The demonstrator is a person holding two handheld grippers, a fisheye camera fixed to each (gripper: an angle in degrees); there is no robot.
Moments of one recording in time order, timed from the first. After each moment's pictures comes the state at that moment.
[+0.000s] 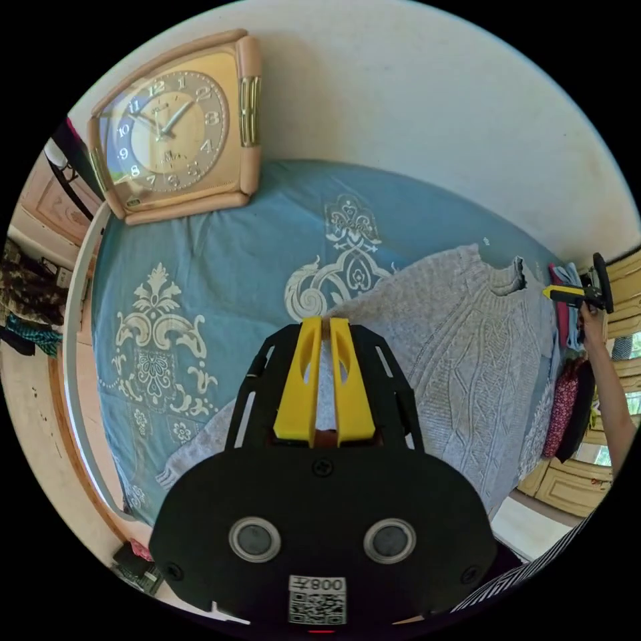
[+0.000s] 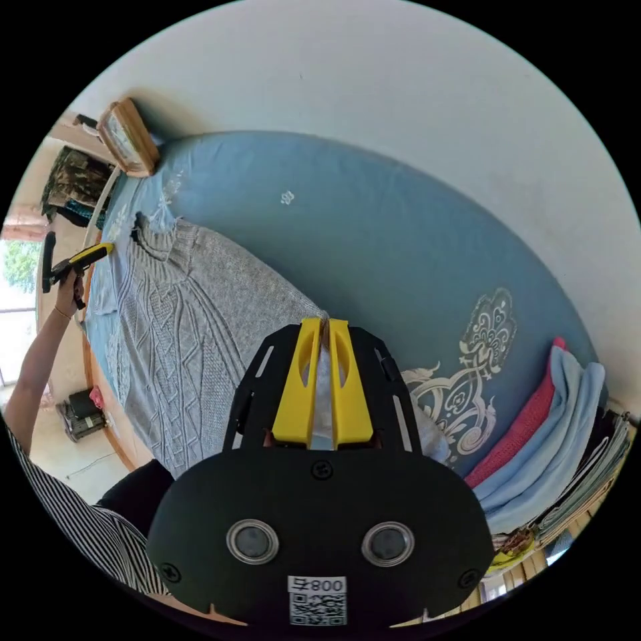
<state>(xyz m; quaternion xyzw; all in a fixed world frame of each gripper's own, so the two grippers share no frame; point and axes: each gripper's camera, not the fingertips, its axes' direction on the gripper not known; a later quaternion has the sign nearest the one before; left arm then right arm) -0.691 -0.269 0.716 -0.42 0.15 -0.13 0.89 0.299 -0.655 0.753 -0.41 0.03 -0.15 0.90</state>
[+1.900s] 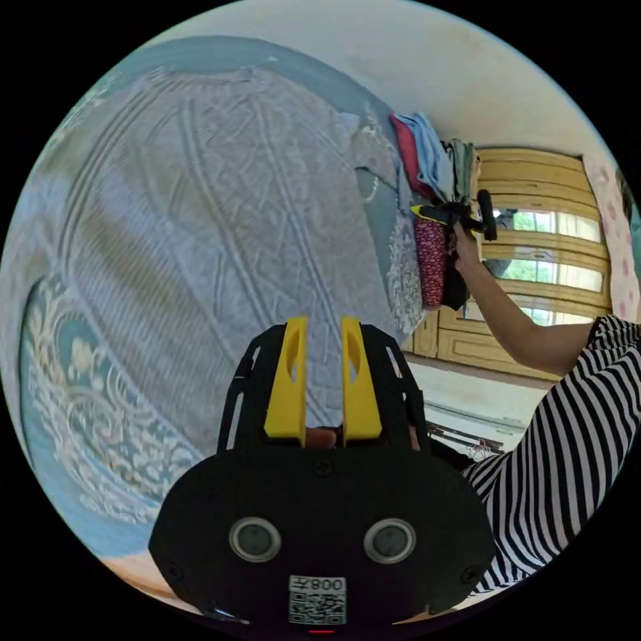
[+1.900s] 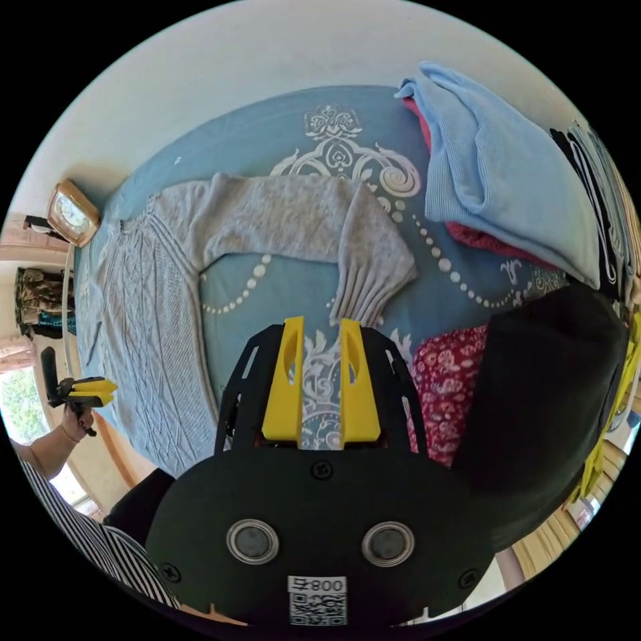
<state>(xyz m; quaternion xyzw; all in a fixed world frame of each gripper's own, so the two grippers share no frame) -0.252 -0.264 0.737 -0.45 0.53 -0.07 0.71 0.495 -0.363 0.624 -0.33 0.12 0.06 0.93</state>
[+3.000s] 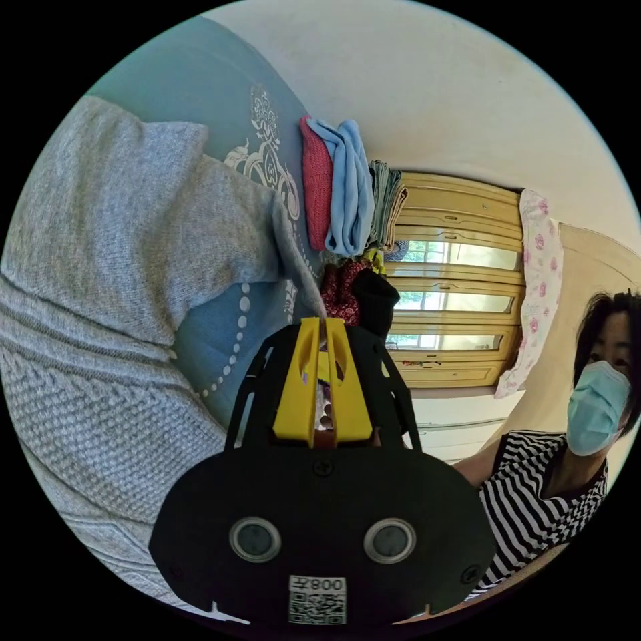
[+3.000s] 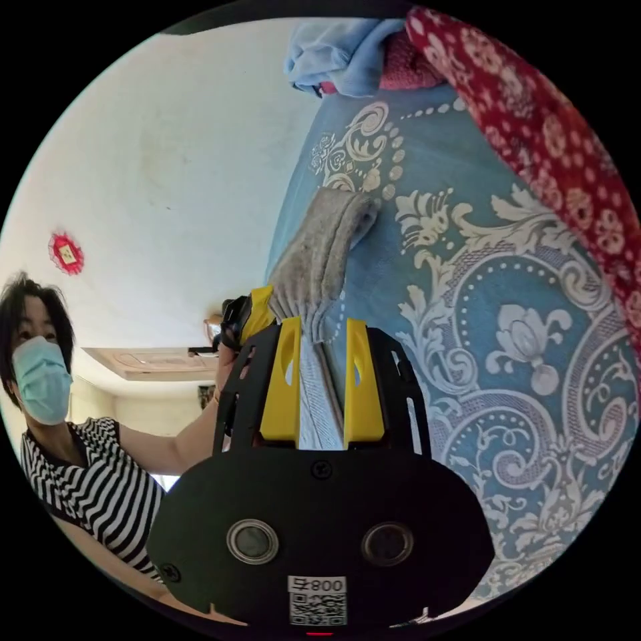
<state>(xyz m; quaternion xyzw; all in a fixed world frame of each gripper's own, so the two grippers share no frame) -0.033 -0.465 0.910 -0.39 0.72 -0.17 0.55 0.627 -0.195 0.650 -0.08 -0.26 0.37 0.89</state>
